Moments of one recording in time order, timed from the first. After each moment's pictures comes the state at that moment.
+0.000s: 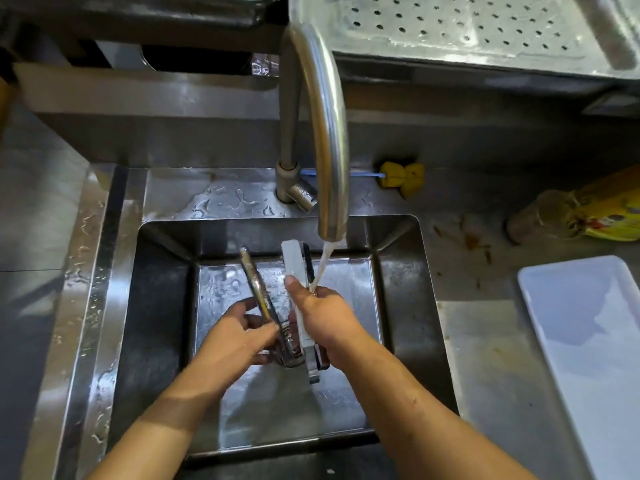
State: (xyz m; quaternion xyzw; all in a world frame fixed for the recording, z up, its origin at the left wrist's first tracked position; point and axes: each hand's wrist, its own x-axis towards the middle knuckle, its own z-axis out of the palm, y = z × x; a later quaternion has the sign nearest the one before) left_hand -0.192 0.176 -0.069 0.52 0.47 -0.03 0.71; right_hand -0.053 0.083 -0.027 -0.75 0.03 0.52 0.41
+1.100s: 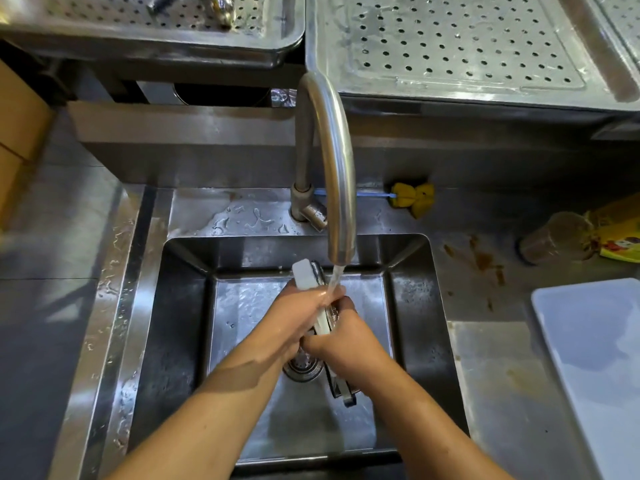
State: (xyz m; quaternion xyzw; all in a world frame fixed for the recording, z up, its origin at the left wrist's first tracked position) left_hand -0.088 0.162 -0.034 0.40 0.55 0.02 0.73; right_hand -0.046 0.060 -0.010 -0.78 -0.13 0.51 0.34
